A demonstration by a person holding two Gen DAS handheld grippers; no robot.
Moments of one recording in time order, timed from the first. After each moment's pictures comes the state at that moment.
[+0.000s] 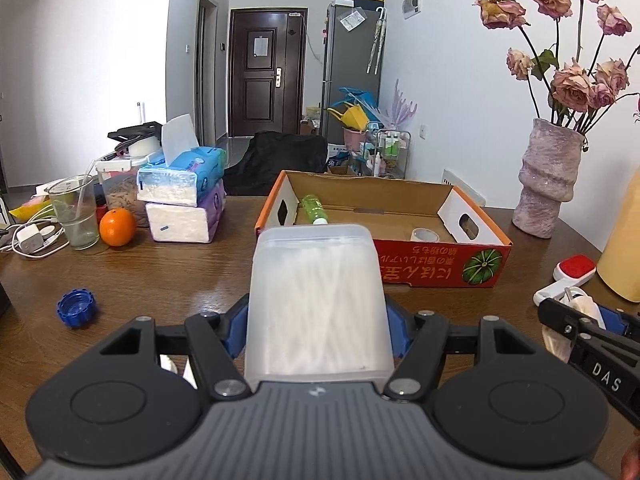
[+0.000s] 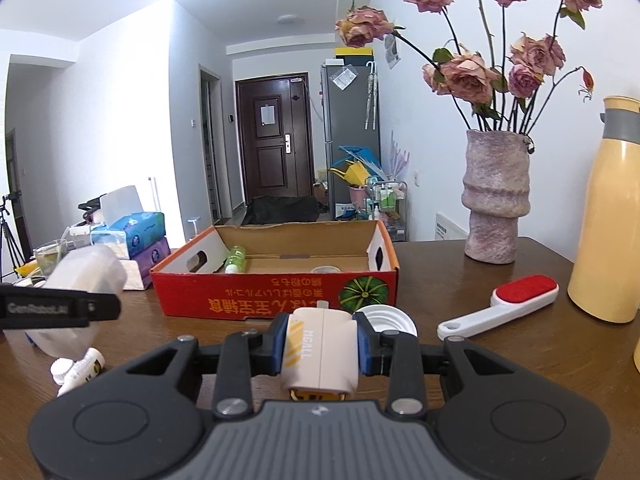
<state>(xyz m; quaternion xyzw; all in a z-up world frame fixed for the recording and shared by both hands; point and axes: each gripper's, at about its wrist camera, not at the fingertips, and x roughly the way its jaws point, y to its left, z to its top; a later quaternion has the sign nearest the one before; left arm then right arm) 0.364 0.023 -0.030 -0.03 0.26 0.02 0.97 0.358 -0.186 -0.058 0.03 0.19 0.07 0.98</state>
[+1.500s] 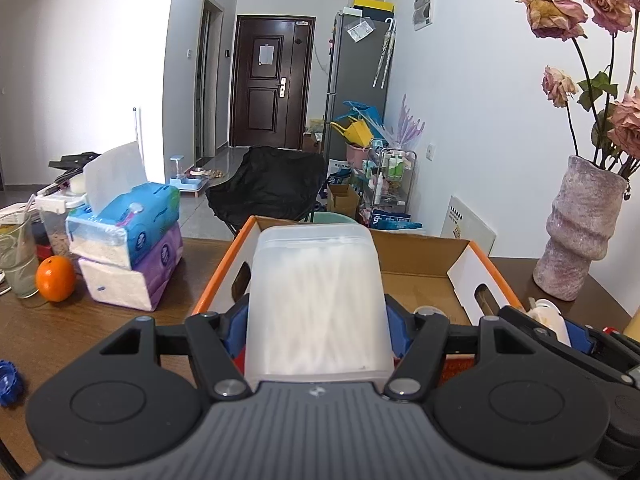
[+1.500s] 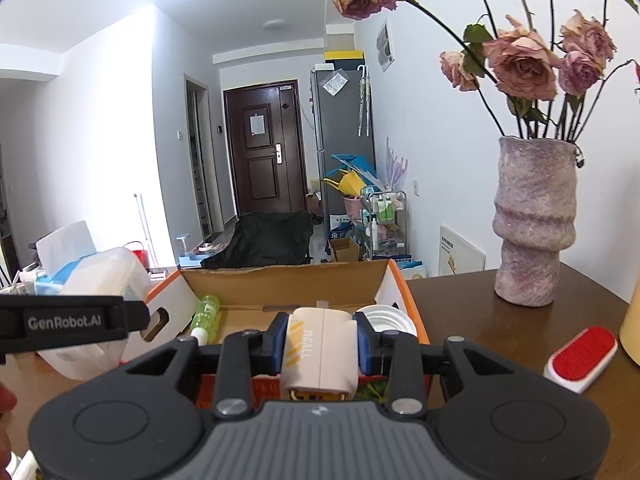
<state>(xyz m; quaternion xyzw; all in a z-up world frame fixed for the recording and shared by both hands) 0.508 -0.001 -0.021 -0.05 0.24 0.03 0.97 0.508 -0.175 -0.054 0.04 0.17 0.06 0.98</state>
